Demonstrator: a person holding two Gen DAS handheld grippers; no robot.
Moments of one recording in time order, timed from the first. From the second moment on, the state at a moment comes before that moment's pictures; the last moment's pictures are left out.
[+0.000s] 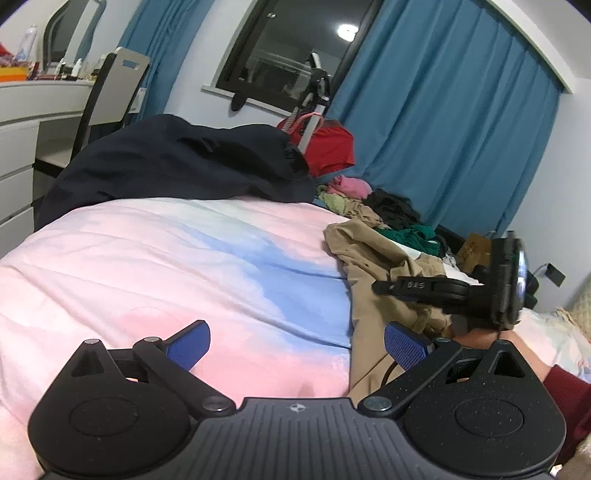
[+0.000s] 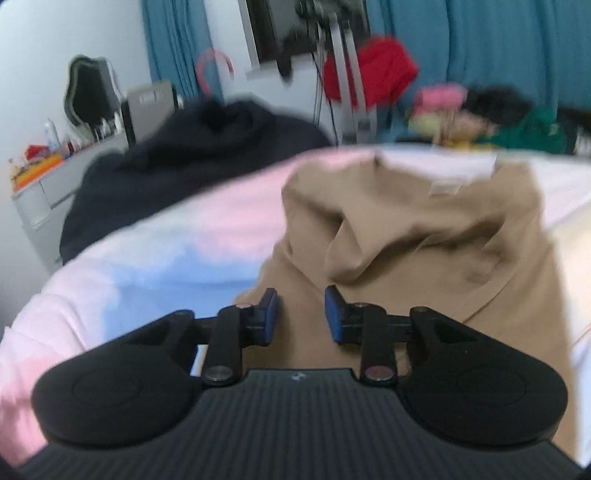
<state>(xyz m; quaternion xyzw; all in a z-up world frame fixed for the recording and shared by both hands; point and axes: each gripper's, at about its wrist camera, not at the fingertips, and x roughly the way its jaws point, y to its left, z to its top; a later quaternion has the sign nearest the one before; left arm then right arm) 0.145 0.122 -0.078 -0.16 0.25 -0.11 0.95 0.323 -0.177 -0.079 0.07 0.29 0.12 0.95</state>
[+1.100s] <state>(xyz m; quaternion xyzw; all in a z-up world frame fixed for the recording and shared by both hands) 0.091 0.089 -0.055 -0.08 0.21 -0.16 0.96 0.121 -0.210 0.031 0.14 0.17 0.00 0.97</state>
